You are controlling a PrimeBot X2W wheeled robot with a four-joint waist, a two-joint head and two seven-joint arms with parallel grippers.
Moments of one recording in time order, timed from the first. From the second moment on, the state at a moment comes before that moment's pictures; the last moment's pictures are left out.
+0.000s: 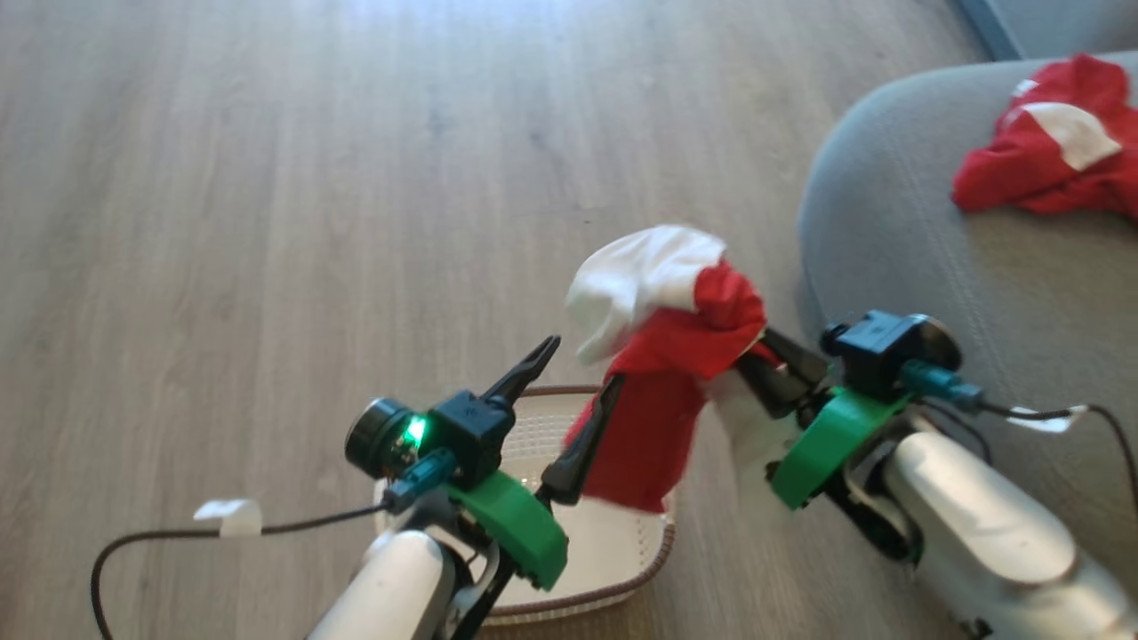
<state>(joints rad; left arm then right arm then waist) -0.24 0.07 -0.55 0.11 -0.26 -0.07 -0.11 -0.46 -0.35 0.70 0.34 0.53 0.13 -0.26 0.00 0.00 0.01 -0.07</state>
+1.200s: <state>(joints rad) -0.51 0.07 -0.71 0.29 -0.25 -0.01 -0.25 -0.55 -0.38 0.12 0.18 0.51 0.13 -0.26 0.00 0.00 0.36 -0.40</state>
